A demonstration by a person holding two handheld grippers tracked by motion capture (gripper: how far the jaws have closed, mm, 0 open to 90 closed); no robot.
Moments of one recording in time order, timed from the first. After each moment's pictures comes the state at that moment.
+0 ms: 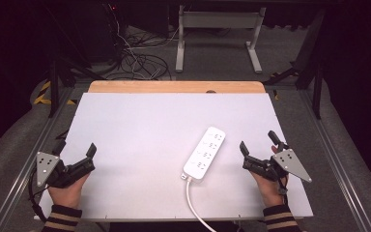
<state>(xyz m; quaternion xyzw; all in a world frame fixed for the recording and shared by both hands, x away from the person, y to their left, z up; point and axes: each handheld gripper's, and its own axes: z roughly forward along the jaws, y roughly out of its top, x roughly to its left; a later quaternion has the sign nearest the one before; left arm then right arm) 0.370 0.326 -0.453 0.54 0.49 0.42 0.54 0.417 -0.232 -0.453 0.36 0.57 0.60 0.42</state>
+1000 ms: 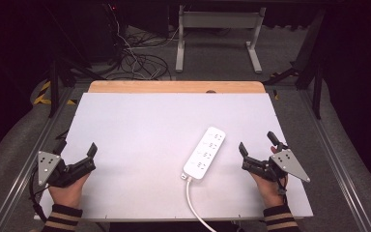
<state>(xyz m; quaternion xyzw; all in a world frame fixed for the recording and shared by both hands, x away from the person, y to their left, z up) 0.372 0.324 -0.453 0.54 0.49 0.42 0.54 0.417 -0.231 -0.454 0.36 0.58 0.59 0.42</state>
